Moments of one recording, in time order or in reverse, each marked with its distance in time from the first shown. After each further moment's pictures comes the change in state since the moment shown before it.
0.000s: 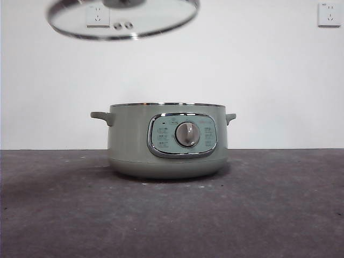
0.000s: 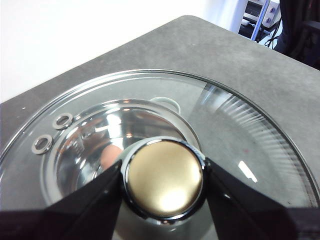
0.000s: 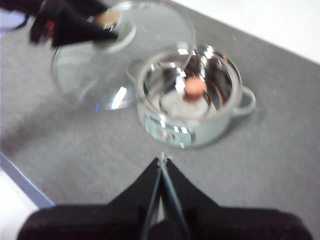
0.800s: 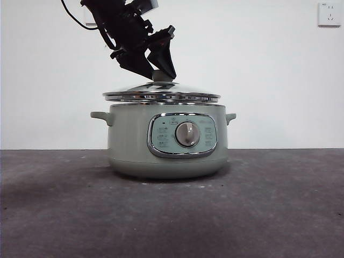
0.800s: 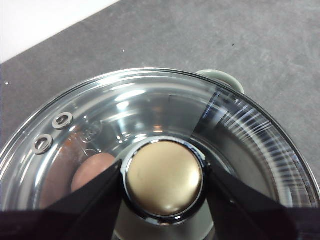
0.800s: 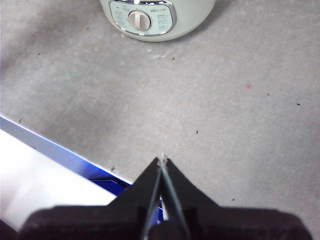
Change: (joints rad) left arm -0.052 0.485 0.234 0.101 -0.133 0.036; right arm 0.000 -0.494 -0.672 0.000 0.049 0.198
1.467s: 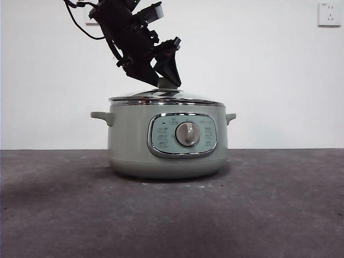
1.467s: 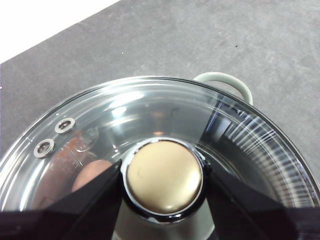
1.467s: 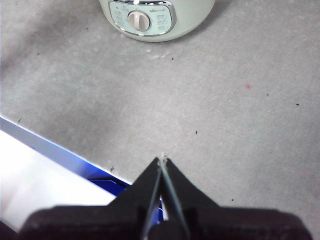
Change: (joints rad) left arm -0.010 0.050 0.008 0.055 -0.008 -0.003; right arm 0.000 0.000 0.000 0.000 0.003 0.000
